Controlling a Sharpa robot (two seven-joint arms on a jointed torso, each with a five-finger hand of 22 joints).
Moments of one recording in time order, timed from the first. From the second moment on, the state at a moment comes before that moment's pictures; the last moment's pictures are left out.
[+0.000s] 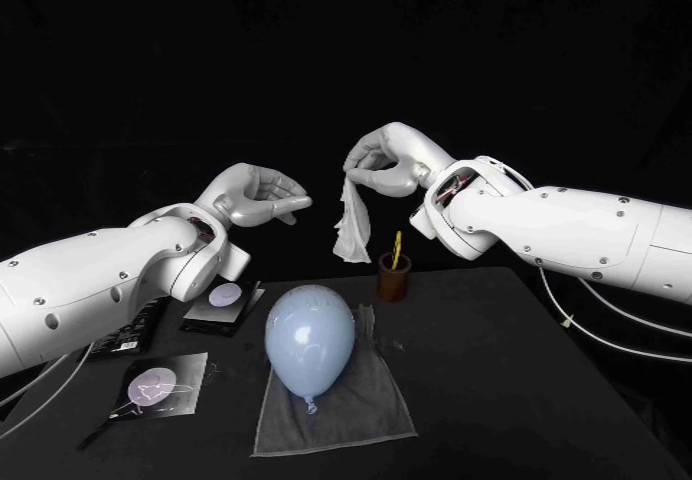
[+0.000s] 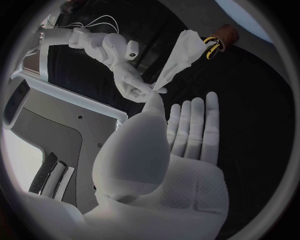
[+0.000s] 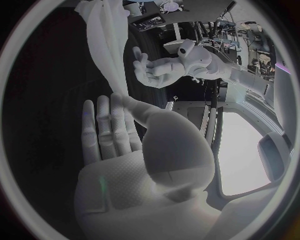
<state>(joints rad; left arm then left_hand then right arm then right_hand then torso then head) 1.34 -0.74 -0.04 1.40 -0.62 -0.35 0.21 1.58 -0.04 -0.11 0.28 0.05 0.80 0.20 0.40 0.42 0.86 0.16 0.54 0.16 0.79 0.11 1.03 0.28 0.17 0.96 0.22 0.40 0.19 1.47 -0.69 -0.13 1.42 -1.04 -0.57 0.12 1.28 0.02 0.58 -0.13 0.04 0.97 0.15 0.42 0.42 1.09 0.10 0.43 0.30 0.85 0.09 0.63 0.65 0.17 0.87 0.23 0.11 0.10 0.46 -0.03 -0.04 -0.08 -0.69</state>
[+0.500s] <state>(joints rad) 1.28 -0.75 -0.04 1.49 -0.65 -0.33 0.23 1.71 0.02 -0.05 0.29 0.05 0.96 0.12 0.41 0.38 1.08 0.06 0.51 0.15 1.06 0.00 1.19 0.38 0.17 1.10 0.11 0.65 0.34 1.47 -0.68 -0.13 1.43 -1.06 -0.60 0.06 1.29 0.03 0.58 -0.13 0.04 0.97 0.15 0.42 0.42 1.09 0.10 0.43 0.31 0.85 0.09 0.63 0.64 0.18 0.87 0.23 0.11 0.10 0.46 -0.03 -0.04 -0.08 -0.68</state>
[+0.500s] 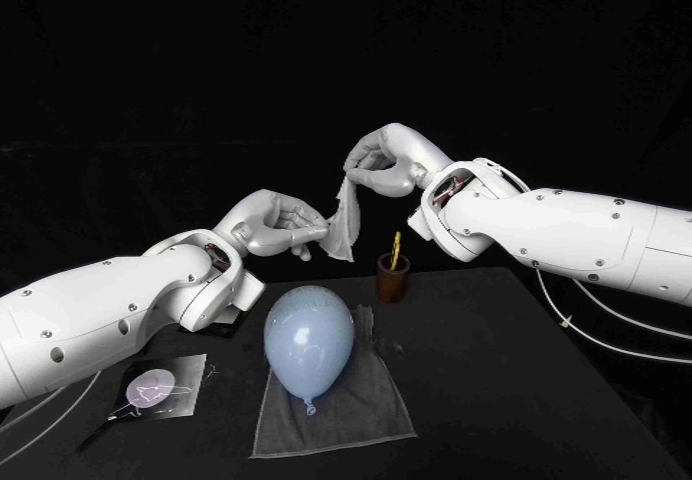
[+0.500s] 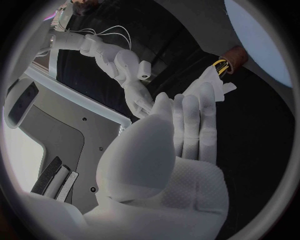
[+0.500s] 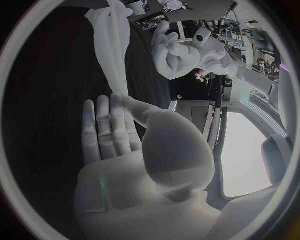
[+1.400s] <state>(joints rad) 1.25 -0.67 -0.04 1.45 -0.65 -0.32 0.18 1.59 0.00 -0.15 0.29 0.05 0.90 0.18 0.25 0.31 1.08 0.12 0.29 0.08 1.04 0.05 1.11 0.40 0.16 1.03 0.14 0.68 0.37 1.46 -0.68 -0.13 1.48 -1.06 -0.61 0.04 1.29 0.03 0.58 -0.13 0.04 0.97 0.15 0.42 0.42 1.09 0.10 0.43 0.31 0.85 0.09 0.63 0.64 0.18 0.87 0.23 0.11 0.10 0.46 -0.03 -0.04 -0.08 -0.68</state>
